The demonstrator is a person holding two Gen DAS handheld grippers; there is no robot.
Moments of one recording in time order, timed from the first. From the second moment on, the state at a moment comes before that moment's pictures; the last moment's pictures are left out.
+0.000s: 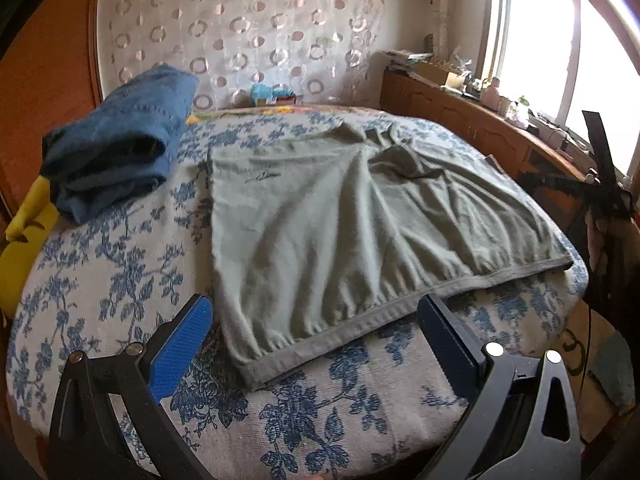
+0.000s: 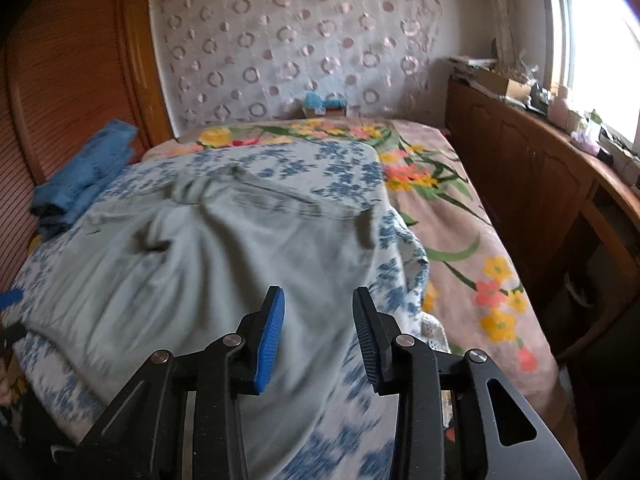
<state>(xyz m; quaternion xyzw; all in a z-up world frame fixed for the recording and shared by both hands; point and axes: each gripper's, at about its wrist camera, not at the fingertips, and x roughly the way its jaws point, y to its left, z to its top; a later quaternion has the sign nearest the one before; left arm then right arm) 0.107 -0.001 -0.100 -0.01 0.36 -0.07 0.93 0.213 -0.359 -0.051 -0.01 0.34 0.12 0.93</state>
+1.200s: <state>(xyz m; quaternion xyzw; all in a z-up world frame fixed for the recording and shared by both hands) 0.116 0.003 -0.114 -0.02 0.38 -0.07 0.92 0.200 -0.331 -0.008 -0.02 0.36 0.12 0.93</state>
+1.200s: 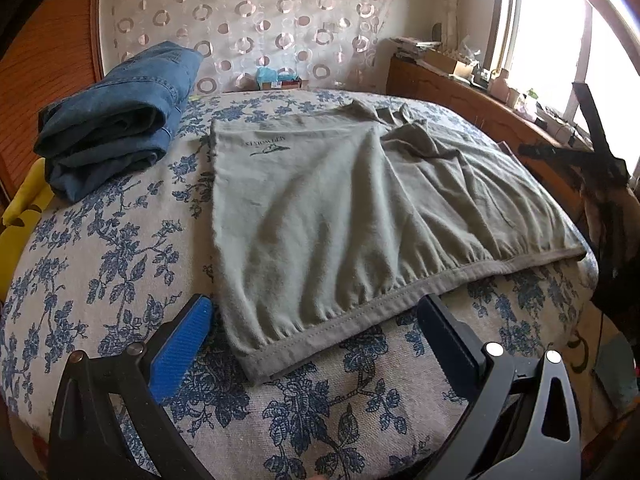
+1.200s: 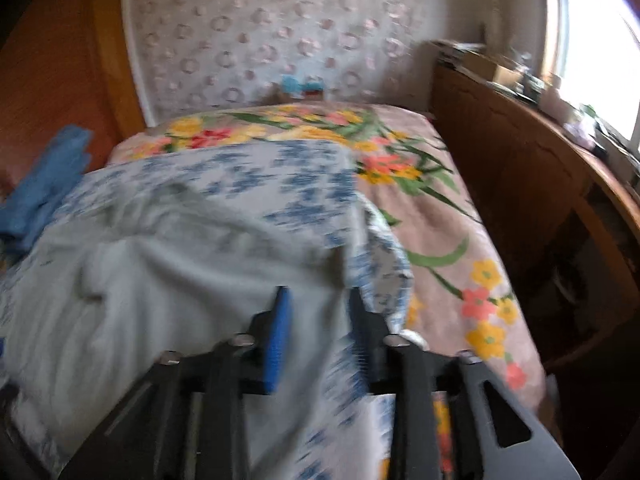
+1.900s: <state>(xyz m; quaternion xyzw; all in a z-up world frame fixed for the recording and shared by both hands) 0.098 0.044 -0.100 -0.07 0.36 -0.06 0.93 0.081 -0.279 -0.037 -0.08 0.35 0.19 0.91</state>
